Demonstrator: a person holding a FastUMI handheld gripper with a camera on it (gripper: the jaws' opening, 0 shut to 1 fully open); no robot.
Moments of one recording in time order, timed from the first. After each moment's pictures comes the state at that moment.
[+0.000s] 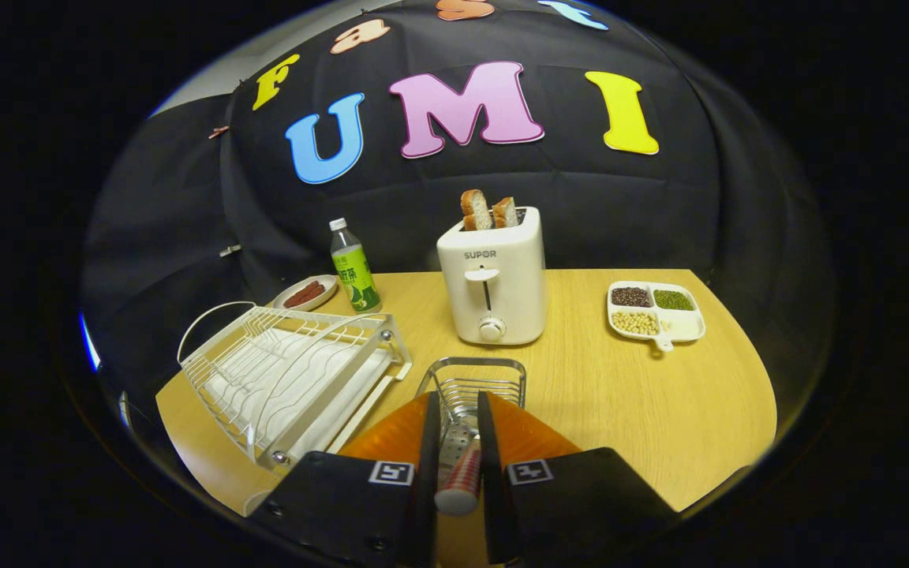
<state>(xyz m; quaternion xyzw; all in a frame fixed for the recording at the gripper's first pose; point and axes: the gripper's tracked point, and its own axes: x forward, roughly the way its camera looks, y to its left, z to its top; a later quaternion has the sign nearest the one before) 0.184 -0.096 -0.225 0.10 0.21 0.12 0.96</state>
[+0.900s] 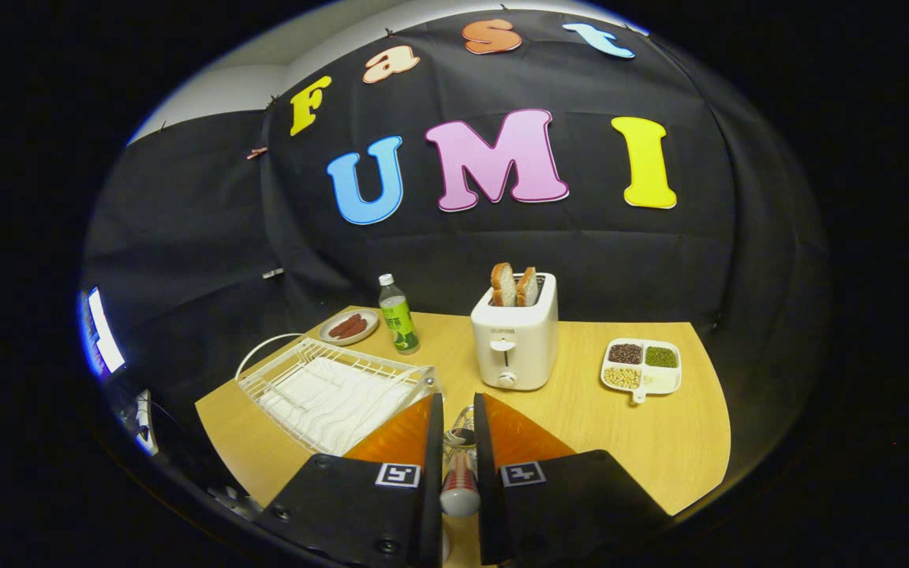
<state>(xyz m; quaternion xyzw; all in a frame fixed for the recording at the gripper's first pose) 0.122 -0.104 -0.098 0.10 0.16 0.20 0.96</state>
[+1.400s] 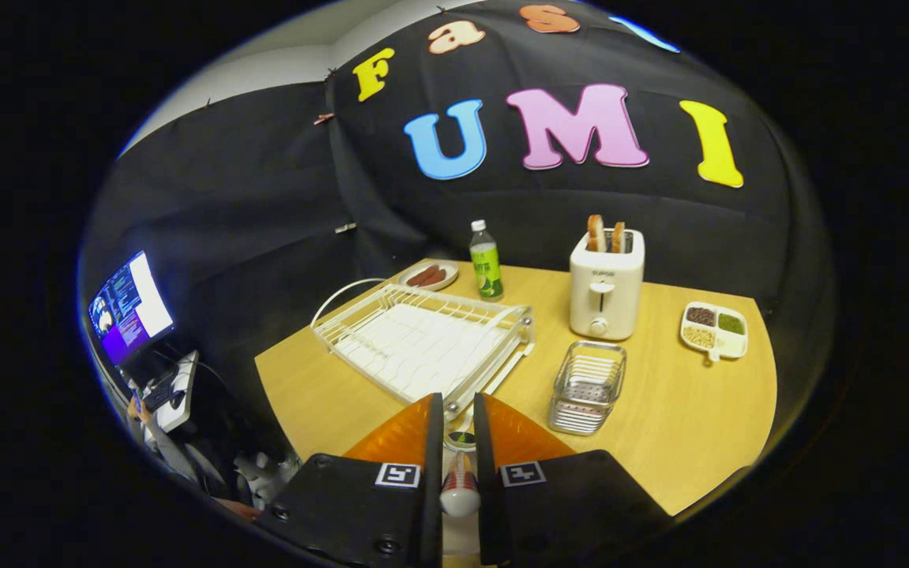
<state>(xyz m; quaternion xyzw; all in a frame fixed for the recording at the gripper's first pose) 0.037 -0.011 -0.148 0.07 0.23 0.32 0.92</state>
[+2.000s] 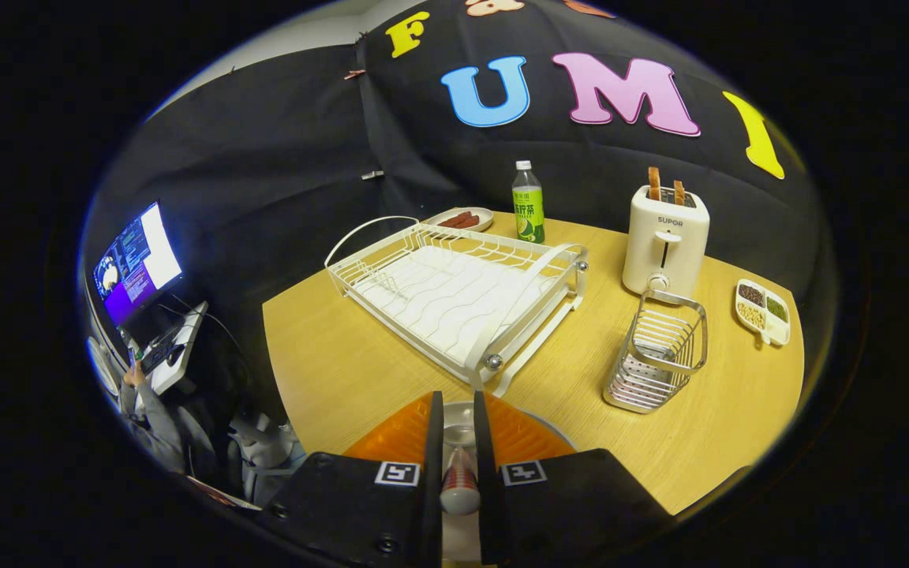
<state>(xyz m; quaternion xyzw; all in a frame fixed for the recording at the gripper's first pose) 0.032 0.022 -0.212 0.04 0.27 0.35 0.89</state>
